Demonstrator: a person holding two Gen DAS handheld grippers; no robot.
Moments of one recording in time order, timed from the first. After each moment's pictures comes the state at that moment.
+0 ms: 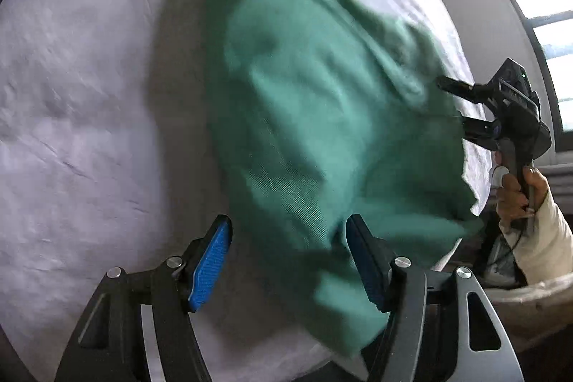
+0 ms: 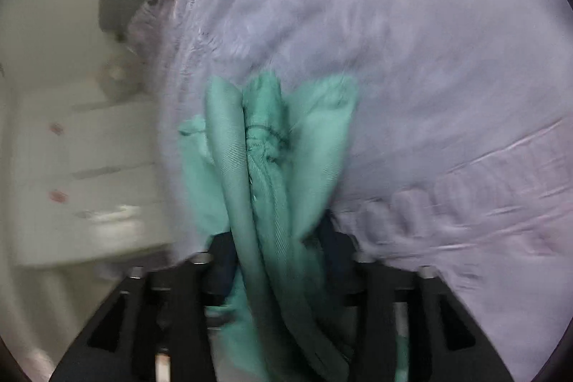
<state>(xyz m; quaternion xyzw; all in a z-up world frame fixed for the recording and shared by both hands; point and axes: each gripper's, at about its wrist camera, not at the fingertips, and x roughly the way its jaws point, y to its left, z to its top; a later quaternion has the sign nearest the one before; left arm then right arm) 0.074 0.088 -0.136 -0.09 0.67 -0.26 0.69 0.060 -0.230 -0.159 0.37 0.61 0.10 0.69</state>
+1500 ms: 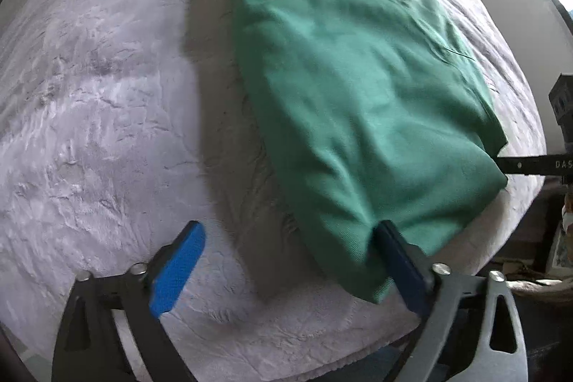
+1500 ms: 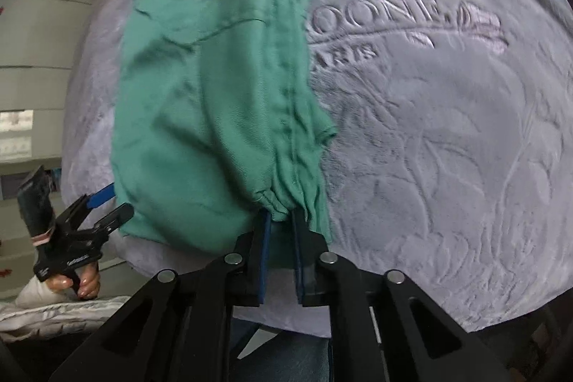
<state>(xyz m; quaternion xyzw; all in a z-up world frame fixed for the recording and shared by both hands) -0.018 0.078 -0.144 0.00 0.65 -0.17 0.74 -0.073 -0.222 -0.158 0.18 0.72 0.08 0.66</state>
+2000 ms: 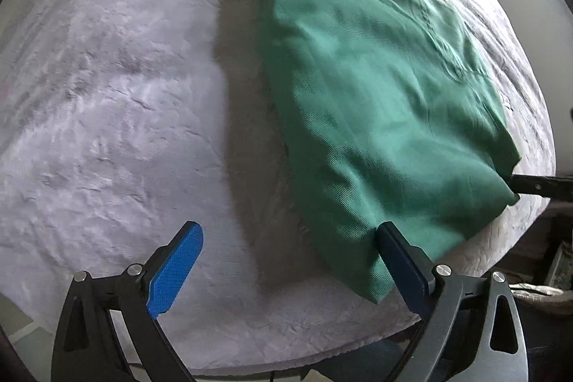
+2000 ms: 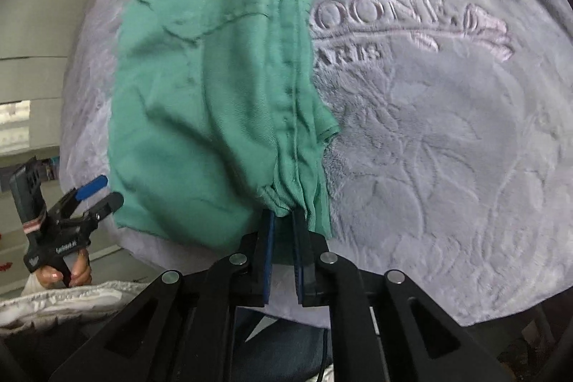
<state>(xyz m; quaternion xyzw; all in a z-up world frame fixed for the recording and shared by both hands) -0.007 0.078 -0.119 0.01 0.67 -0.12 0.73 -0.065 -0.218 -0.128 0.15 0.74 0.10 0.65</state>
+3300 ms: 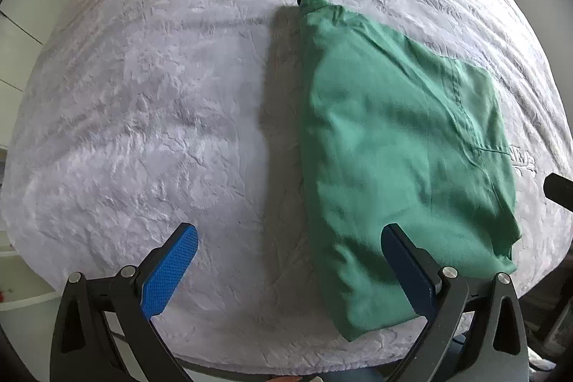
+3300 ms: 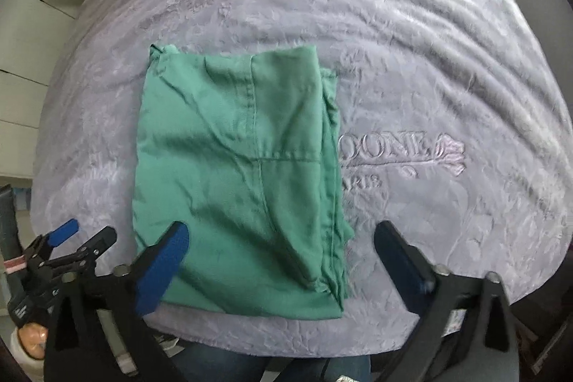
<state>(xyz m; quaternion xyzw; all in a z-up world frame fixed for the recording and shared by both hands) 0.033 0.072 -0.067 0.03 0.65 -0.02 0.76 -0.008 -0.167 -0.056 0.08 0.67 -0.01 0.74</state>
